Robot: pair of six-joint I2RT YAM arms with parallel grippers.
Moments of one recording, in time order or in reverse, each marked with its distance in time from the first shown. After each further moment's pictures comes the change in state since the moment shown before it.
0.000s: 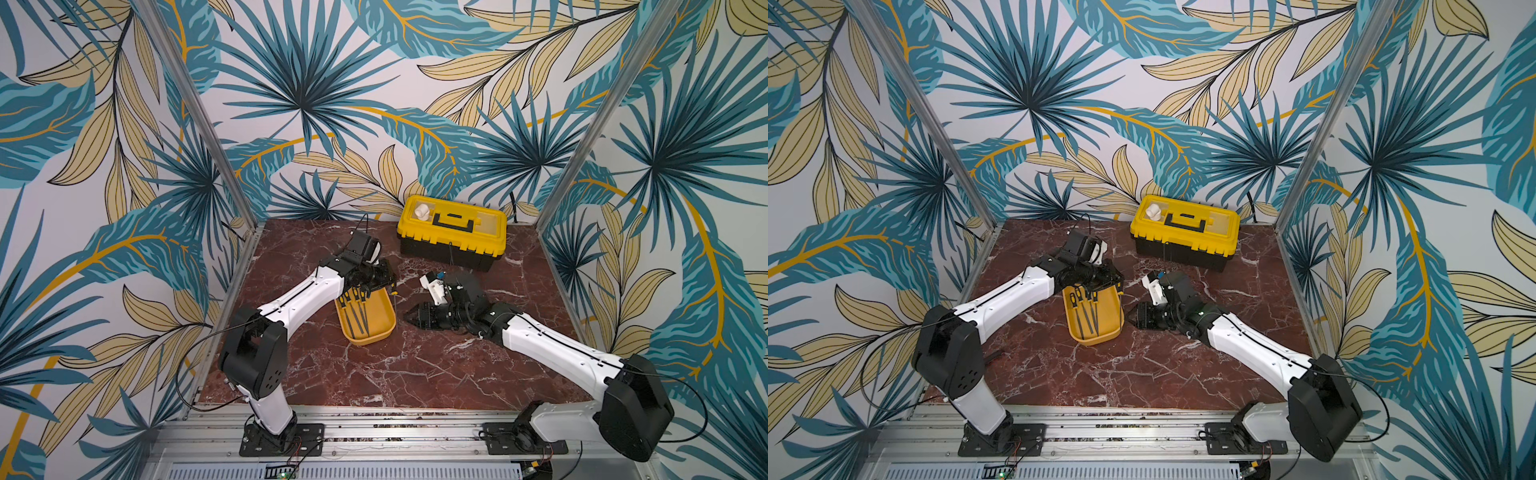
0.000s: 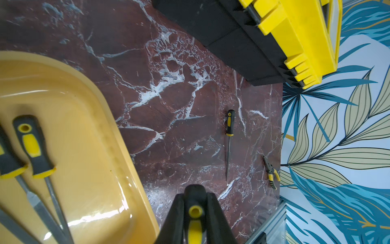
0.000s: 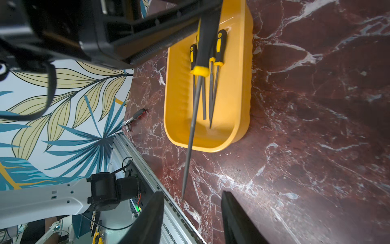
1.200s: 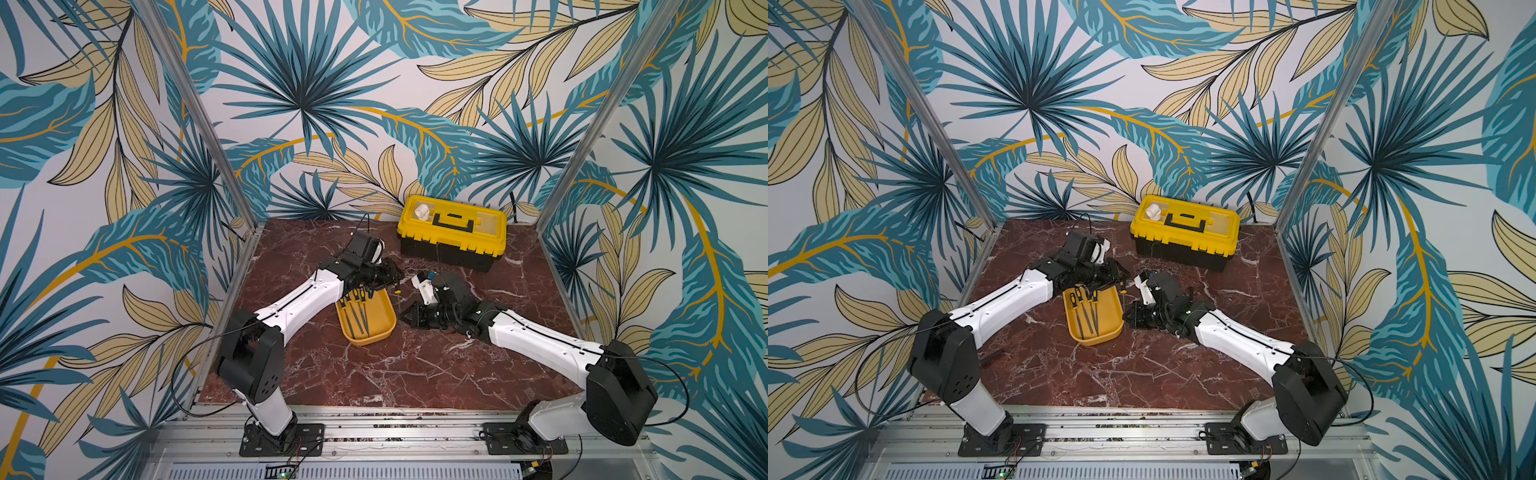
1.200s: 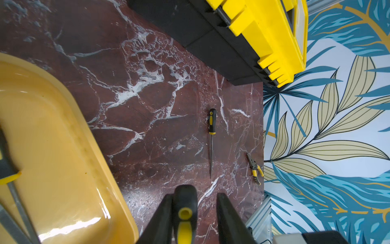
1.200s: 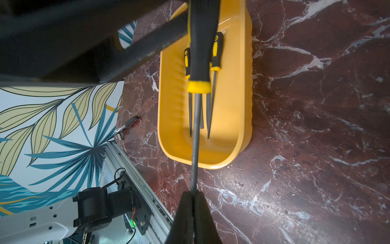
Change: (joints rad) left arm -0.014 -0.030 -0.023 0.068 0.039 -0.029; right arm 0.048 0.077 0.032 0.032 0.090 0.037
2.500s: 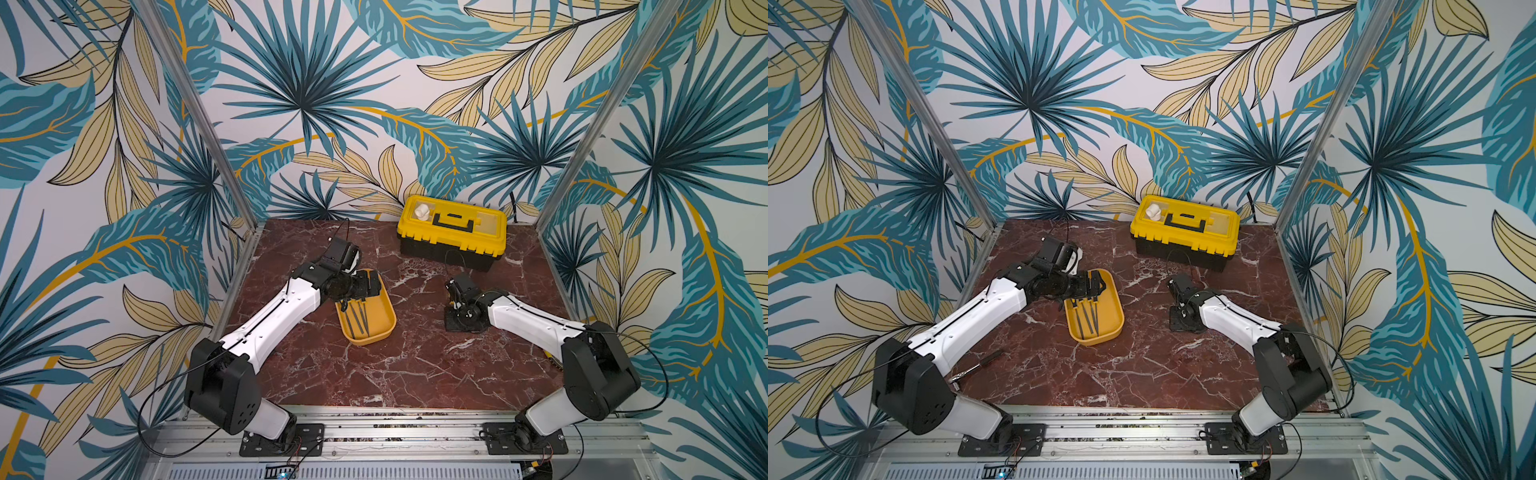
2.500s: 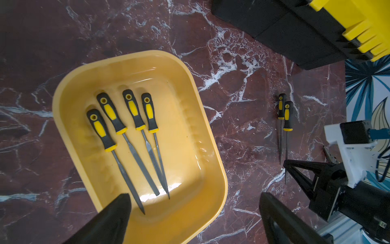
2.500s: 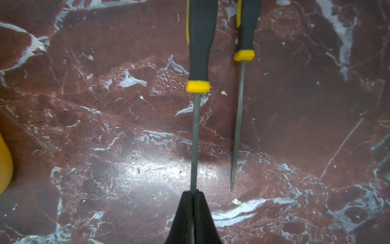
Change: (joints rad) left arm 0.075 -0.196 -0.084 -0.321 -0.251 0.256; right arm -0.212 0.148 0.032 -0.428 0.447 -0.210
